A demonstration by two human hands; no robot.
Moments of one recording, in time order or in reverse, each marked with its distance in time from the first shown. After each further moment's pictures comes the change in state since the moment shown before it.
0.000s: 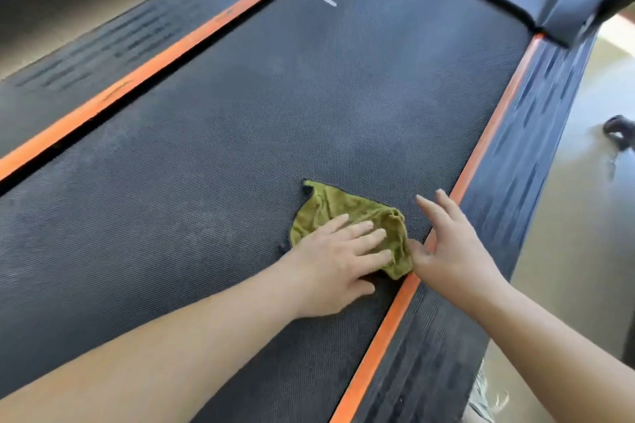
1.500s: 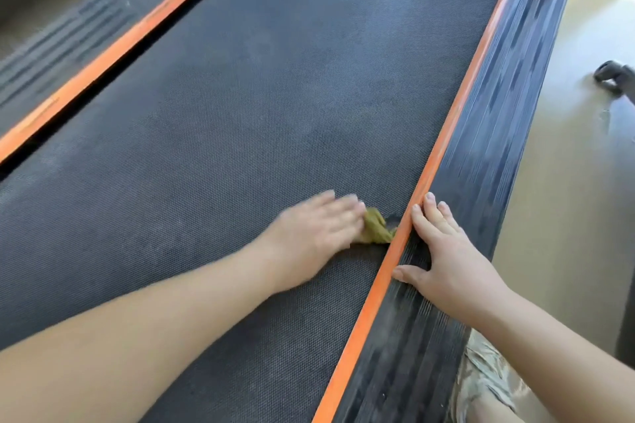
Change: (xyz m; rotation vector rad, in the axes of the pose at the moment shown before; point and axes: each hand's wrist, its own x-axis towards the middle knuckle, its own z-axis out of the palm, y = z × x) left_hand 0.036 -0.026 0.024 0.244 0.114 0.092; right_hand -0.015 0.057 -0.001 -0.130 -0.204 0.010
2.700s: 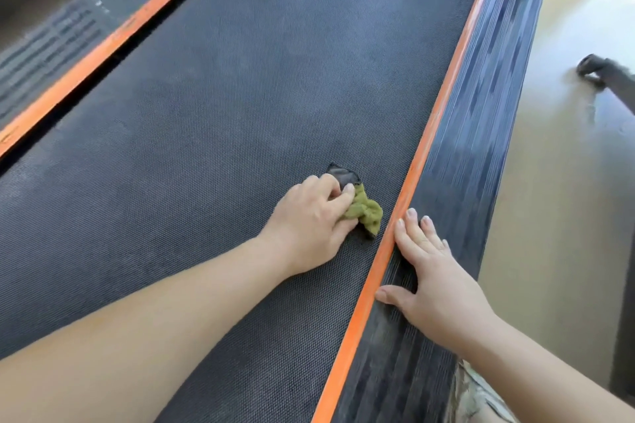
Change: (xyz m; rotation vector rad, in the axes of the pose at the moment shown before) left_hand 0.065 -0.008 -0.007 -0.156 -0.015 -0.284; right_hand 0.001 0.009 0.007 0.055 0.039 -0.046
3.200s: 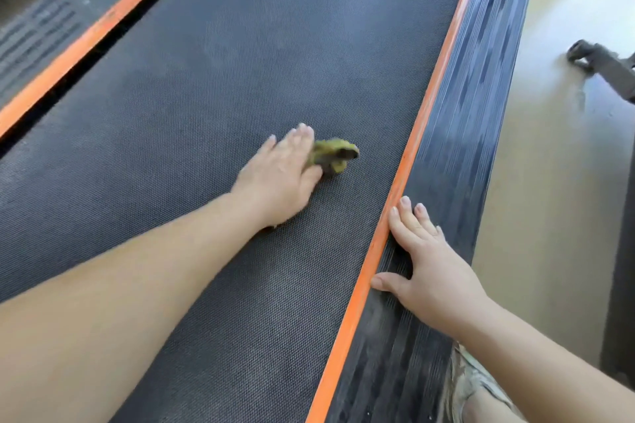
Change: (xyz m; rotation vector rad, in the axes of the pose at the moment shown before) left_hand 0.026 -0.044 -0.021 0.025 -0.185 -0.141; right_hand 0.000 0.001 0.001 0.020 -0.001 0.003
